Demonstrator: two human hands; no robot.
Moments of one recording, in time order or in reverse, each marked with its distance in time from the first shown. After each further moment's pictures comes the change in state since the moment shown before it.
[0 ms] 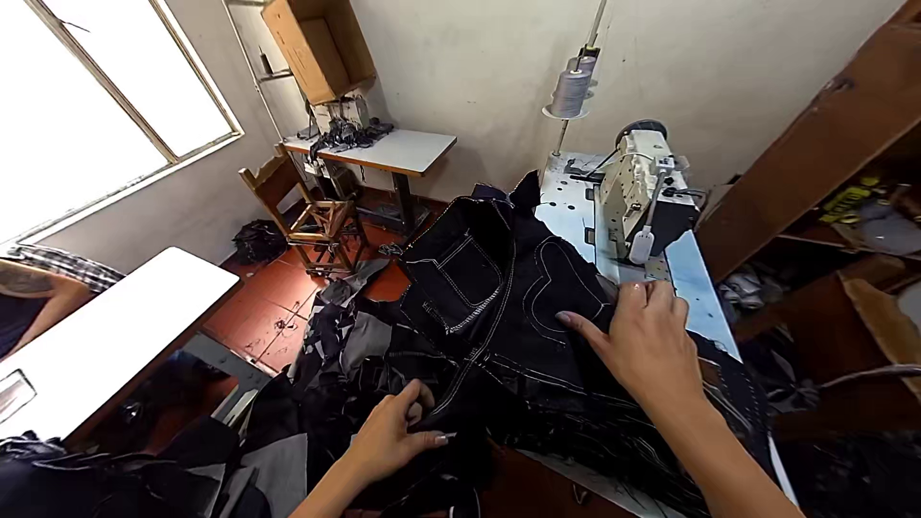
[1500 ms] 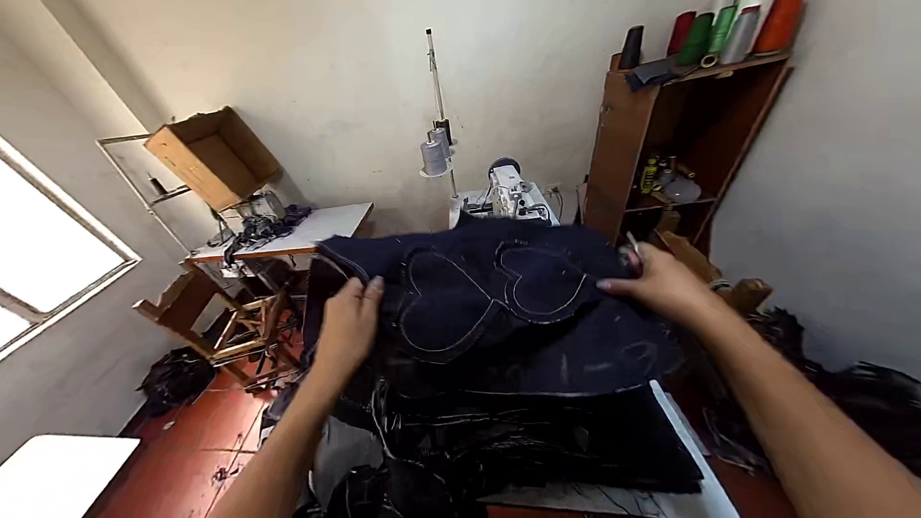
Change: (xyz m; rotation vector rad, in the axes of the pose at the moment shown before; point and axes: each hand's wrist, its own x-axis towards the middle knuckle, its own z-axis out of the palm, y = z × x) left_hand 0.156 0.228 -0.070 0.276 0.458 0.084; right_hand 0.035 0.170 -0.129 0.287 -0.086 0.471
